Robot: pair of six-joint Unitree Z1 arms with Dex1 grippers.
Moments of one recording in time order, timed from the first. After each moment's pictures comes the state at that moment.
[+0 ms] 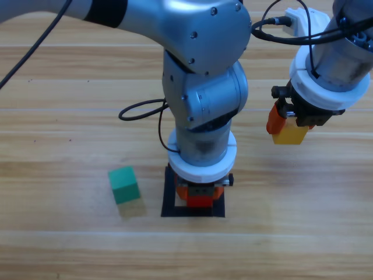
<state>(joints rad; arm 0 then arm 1) -0.97 2.29 -1.80 1.00 0.14 -1.07 0.79 1.97 -1.48 0.77 -0.08 0.59</state>
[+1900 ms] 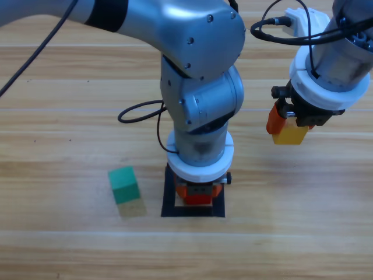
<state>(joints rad) -0.95 2.30 -1.77 0.95 0.15 -1.06 0.79 1.97 -1.48 0.77 -0.08 0.59</state>
